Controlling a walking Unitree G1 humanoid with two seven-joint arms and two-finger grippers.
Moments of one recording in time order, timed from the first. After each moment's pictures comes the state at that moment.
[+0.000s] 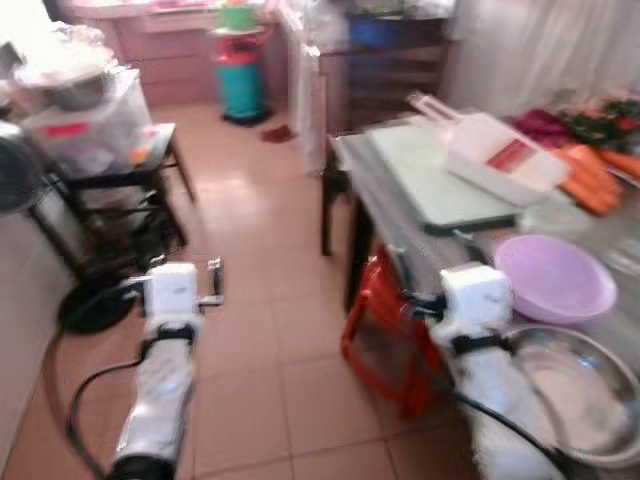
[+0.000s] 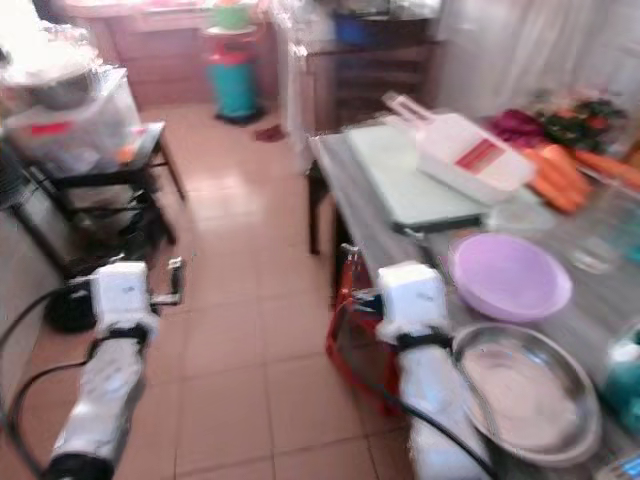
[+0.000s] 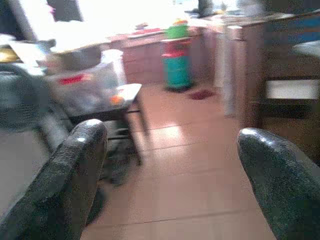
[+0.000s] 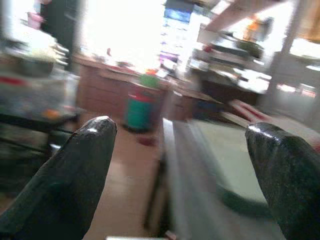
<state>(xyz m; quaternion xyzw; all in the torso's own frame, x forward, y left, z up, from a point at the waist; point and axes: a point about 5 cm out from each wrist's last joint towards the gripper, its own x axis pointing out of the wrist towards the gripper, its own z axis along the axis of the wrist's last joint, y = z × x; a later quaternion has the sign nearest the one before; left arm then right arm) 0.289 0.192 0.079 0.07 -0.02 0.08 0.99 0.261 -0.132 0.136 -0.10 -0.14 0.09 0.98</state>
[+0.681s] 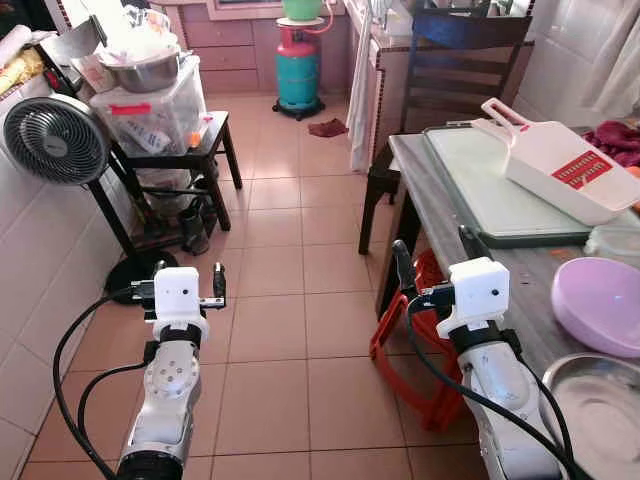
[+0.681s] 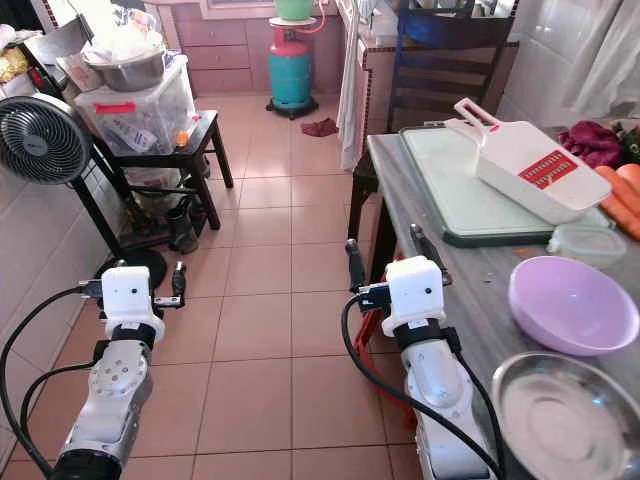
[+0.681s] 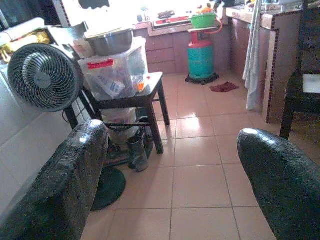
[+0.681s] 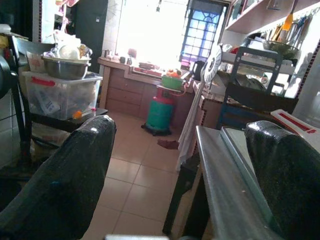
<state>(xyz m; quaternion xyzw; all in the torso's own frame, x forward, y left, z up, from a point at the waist) 0.291 0.184 0.076 0.07 -0.01 0.07 0.99 0.264 -0.140 0.140 -0.09 -0.14 0.08 0.98</state>
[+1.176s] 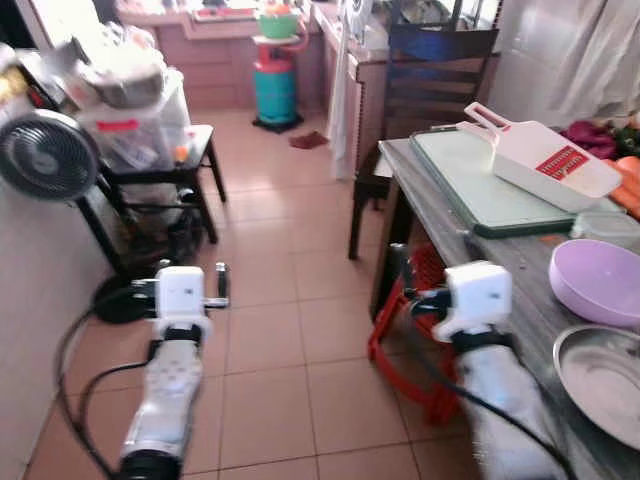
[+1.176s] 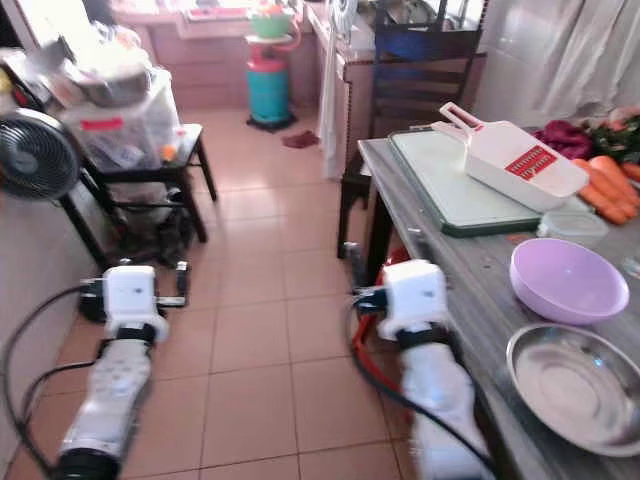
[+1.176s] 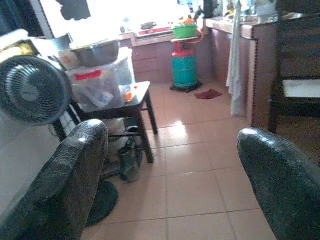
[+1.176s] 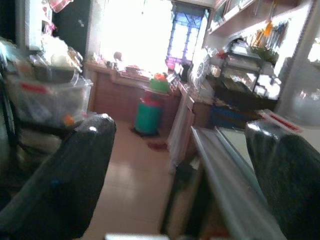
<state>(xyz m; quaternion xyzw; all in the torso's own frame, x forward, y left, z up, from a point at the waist) 0.292 0.189 0.075 0.08 -0.01 0.08 0.99 0.264 -0.130 0.138 -0.08 -0.14 0.10 0.98</state>
